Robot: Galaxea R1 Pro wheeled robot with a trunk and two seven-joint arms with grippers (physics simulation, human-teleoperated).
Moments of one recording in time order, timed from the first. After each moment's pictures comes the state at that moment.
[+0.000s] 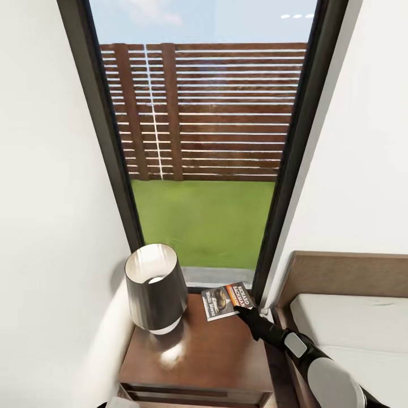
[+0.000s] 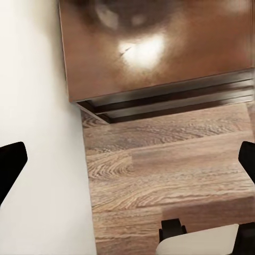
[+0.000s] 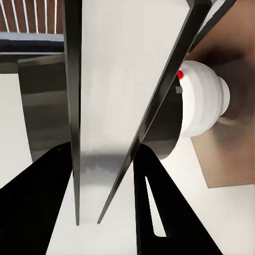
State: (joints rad) left arm -0.32 0.08 -0.40 -0.22 0.16 -0.24 0.09; right arm -0.72 0.01 -0.74 -0.20 -0.12 0.52 0.73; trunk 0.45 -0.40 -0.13
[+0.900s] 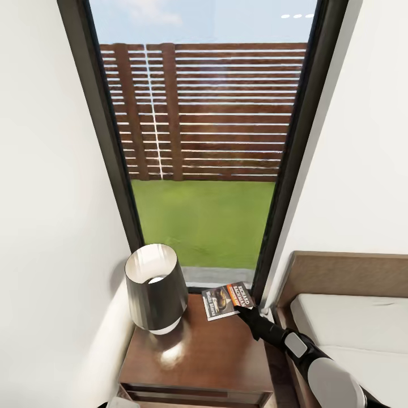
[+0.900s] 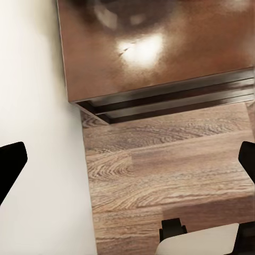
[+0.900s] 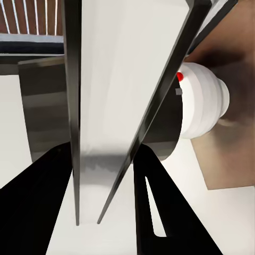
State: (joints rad) left arm -0.32 0.08 -0.41 -0.22 0.16 -0.24 0.09; right arm -0.72 0.01 -0.74 -0.20 -0.12 0.51 0.73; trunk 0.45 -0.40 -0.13
